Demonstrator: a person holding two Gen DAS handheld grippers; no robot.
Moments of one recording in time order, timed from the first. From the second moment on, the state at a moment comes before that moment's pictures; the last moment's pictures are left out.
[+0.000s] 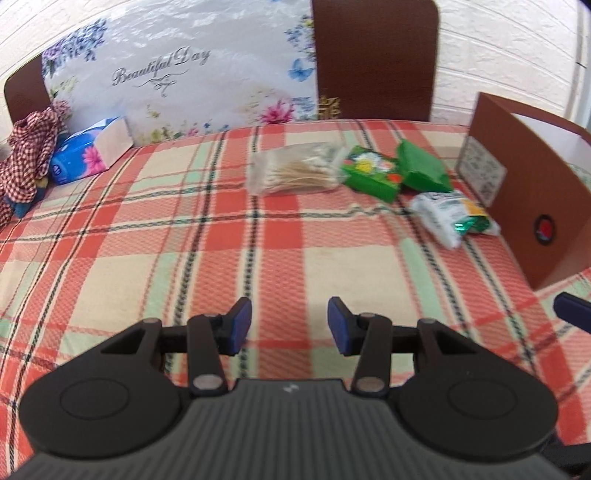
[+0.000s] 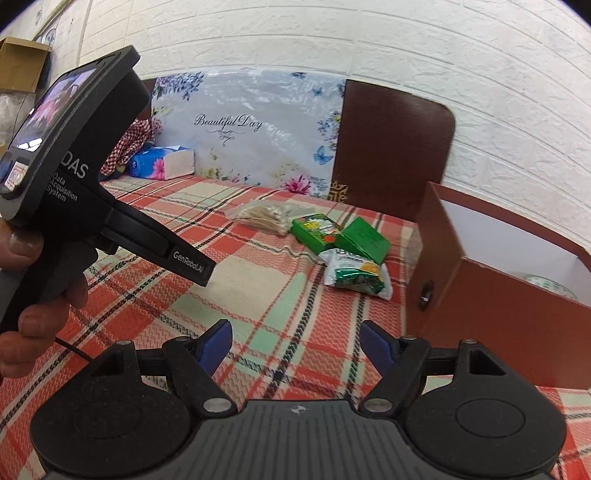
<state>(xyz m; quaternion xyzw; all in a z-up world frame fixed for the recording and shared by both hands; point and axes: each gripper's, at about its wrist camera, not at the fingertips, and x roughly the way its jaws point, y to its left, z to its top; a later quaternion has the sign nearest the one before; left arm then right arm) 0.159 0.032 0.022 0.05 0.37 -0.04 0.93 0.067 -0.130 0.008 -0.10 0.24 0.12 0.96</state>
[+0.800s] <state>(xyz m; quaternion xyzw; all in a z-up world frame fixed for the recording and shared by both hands) 0.192 0.139 -0.019 -0.03 0.28 0.08 0.96 0.248 -0.024 -0.010 -0.21 0.22 0.17 0.94</state>
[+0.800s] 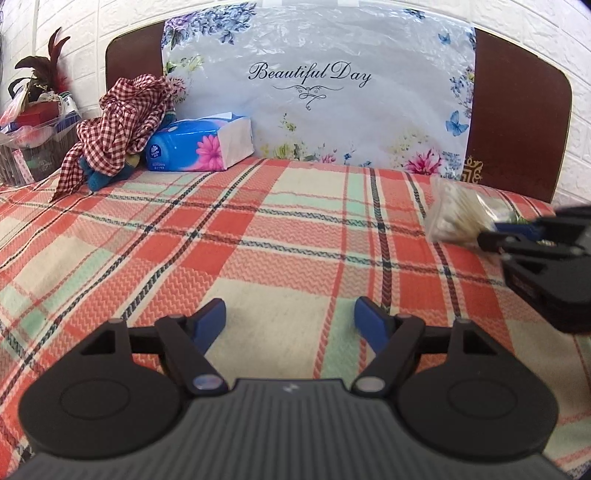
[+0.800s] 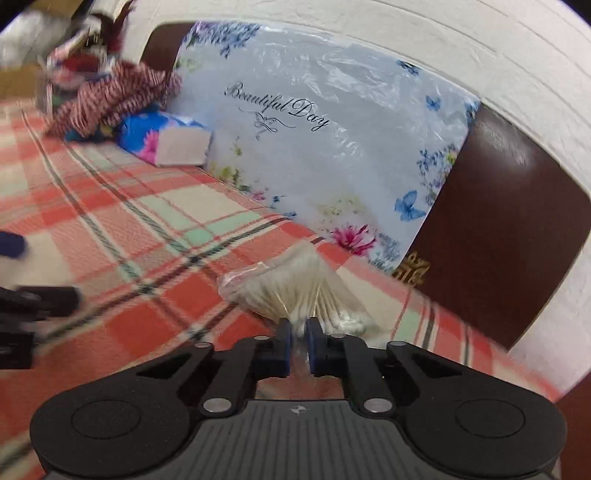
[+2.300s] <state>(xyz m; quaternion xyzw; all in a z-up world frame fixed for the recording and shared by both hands) 0.116 -0.130 0.142 0.03 0.28 -0.29 0.92 0.056 -0.256 0.064 -0.01 0.11 0.06 0.99</state>
